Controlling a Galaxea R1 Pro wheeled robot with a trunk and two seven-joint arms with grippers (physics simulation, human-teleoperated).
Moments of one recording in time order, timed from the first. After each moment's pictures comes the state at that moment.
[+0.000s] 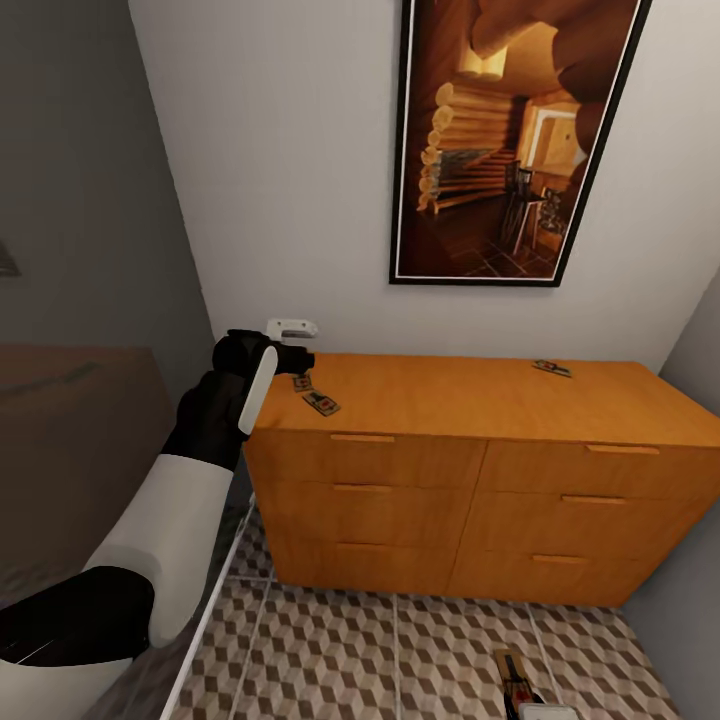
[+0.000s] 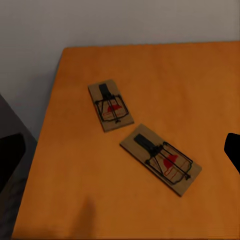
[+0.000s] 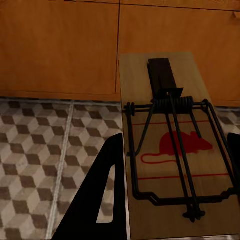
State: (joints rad) left arm -1.12 -0.15 -0.12 -1.11 0.07 1.01 0.19; right arm -0.33 -0.03 -0.01 -0.02 0.01 -0.79 -0.03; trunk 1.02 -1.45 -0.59
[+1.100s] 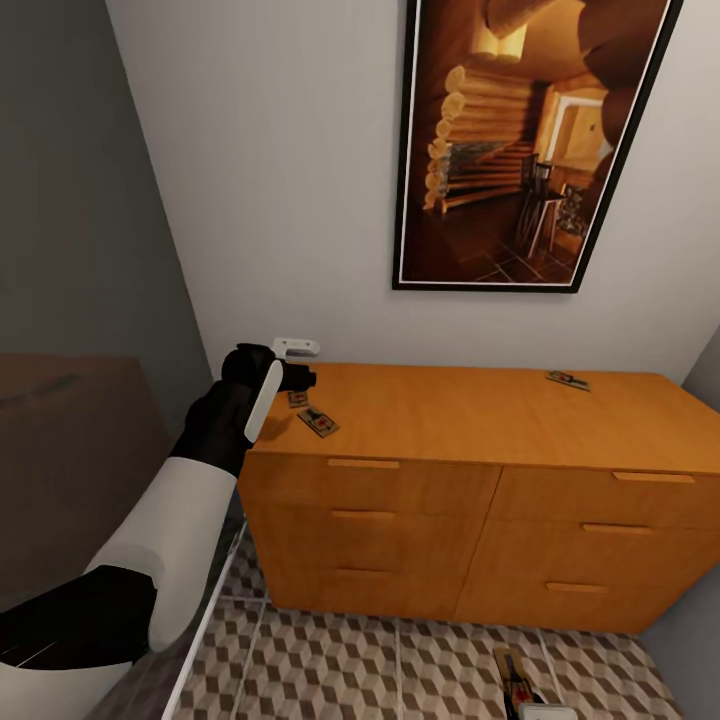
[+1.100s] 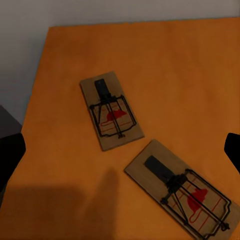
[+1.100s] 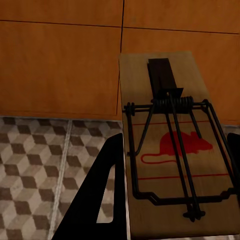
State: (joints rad) left arm -1.11 -0.15 -0.12 -1.02 0.07 1.01 0.19; right arm -0.33 -0.03 -0.01 -0.02 0.01 -0.79 -0.03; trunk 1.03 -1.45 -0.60
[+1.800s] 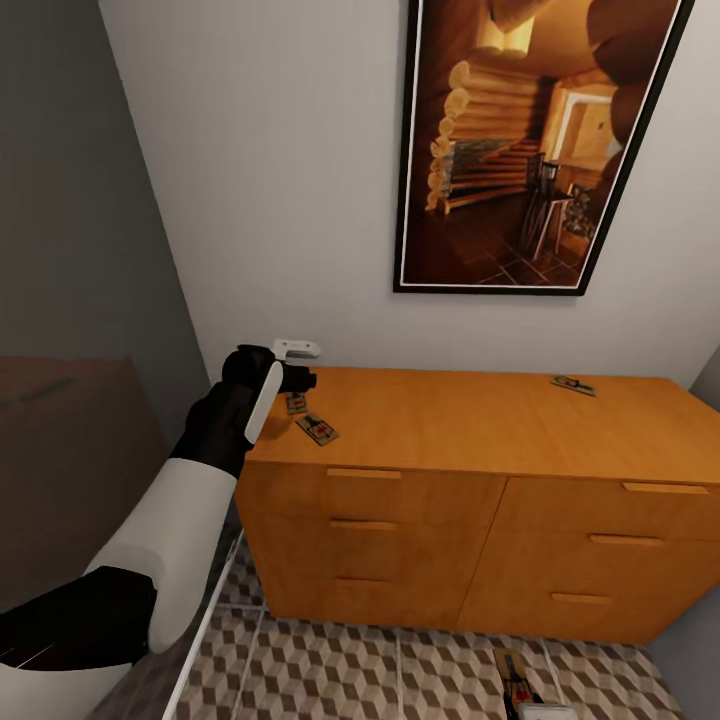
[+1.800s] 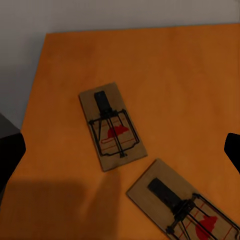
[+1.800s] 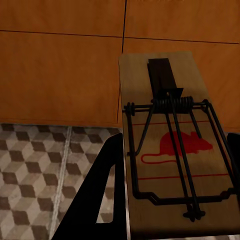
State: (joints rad) left arm -1.11 -0.15 -0.12 -1.01 0.07 1.01 0.19; right arm -0.33 -0.03 -0.01 -0.02 0.01 -0.79 -0.03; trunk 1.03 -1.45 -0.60
